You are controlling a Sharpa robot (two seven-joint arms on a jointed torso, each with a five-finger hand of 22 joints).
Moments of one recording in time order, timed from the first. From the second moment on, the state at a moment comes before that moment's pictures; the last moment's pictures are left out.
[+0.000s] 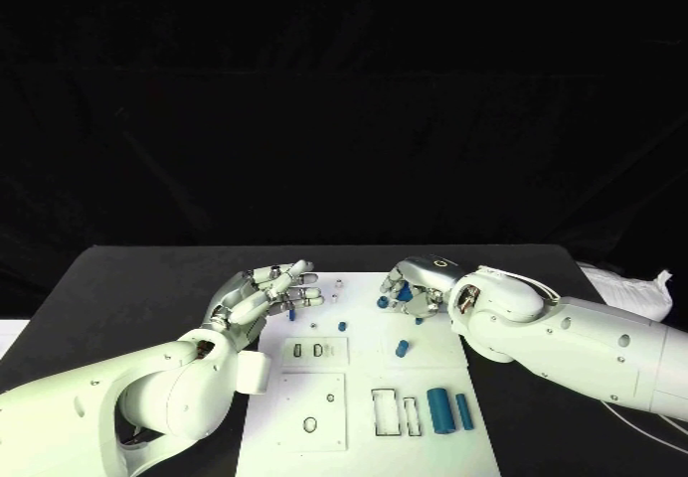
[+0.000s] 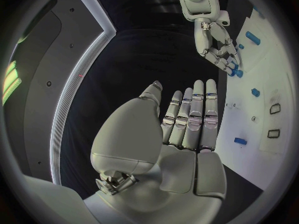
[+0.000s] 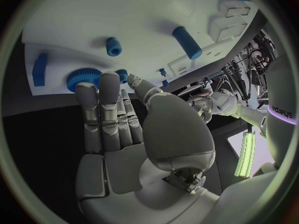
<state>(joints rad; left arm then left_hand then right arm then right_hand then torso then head) 1.12 -0.92 -0.01 1.78 0.09 -0.43 0.52 1.39 0.00 0.05 0.21 0.20 0.93 0.23 0.11 0.07 0.99 0.17 0.12 0.07 1.08 0.13 0.19 0.14 0.17 0.91 0.24 0.34 0.16 1.17 -0.76 0.02 1.41 -1.64 -0.28 -0.07 1.29 -0.08 0.36 -0.10 0.20 1.03 0.16 0.07 0.07 1.16 0.09 0.06 0.06 1.46 0.00 0.80 0.55 0.15 1.15 0.11 1.12 0.77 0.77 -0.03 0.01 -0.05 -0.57</state>
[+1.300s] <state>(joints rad) 1.12 -0.92 -0.01 1.79 0.11 -0.42 0.51 1.39 0.00 0.05 0.20 0.20 0.93 0.23 0.11 0.07 0.99 0.17 0.11 0.07 1.08 0.13 0.19 0.14 0.17 0.91 0.23 0.34 0.16 1.20 -0.71 0.02 1.38 -1.70 -0.24 -0.14 1.30 -0.07 0.39 -0.04 0.17 1.10 0.14 0.08 0.08 1.24 0.07 0.07 0.07 1.47 -0.01 1.12 0.87 0.11 1.29 0.10 1.33 1.08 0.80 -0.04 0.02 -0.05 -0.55</state>
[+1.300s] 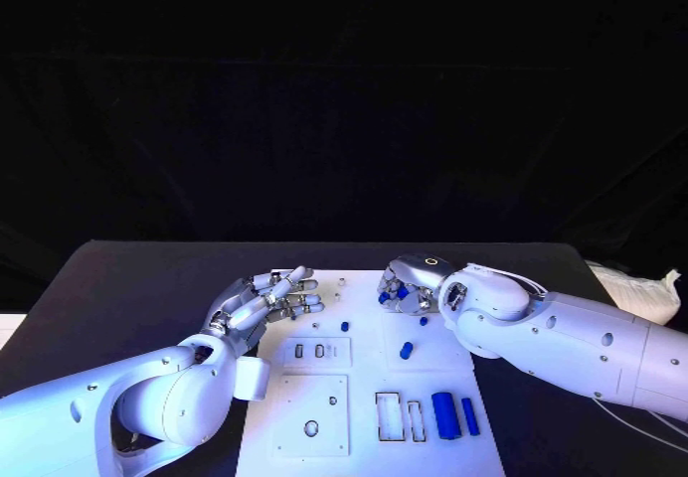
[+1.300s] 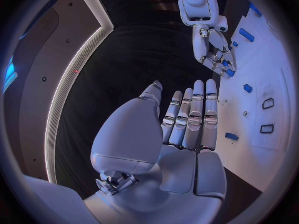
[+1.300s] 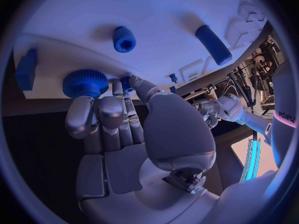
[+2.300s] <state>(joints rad) 1.12 -0.93 -0.01 1.79 0.12 -0.42 0.50 1.39 0.00 0.05 0.20 0.20 0.93 0.23 0.10 0.07 0.99 0.17 0.11 0.07 1.08 0.13 0.19 0.14 0.17 0.91 0.24 0.34 0.16 1.21 -0.62 0.03 1.35 -1.68 -0.37 -0.16 1.33 -0.04 0.43 -0.03 0.14 1.13 0.13 0.09 0.09 1.27 0.06 0.07 0.07 1.47 -0.01 1.17 0.91 0.11 1.30 0.09 1.37 1.14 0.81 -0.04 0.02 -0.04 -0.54</state>
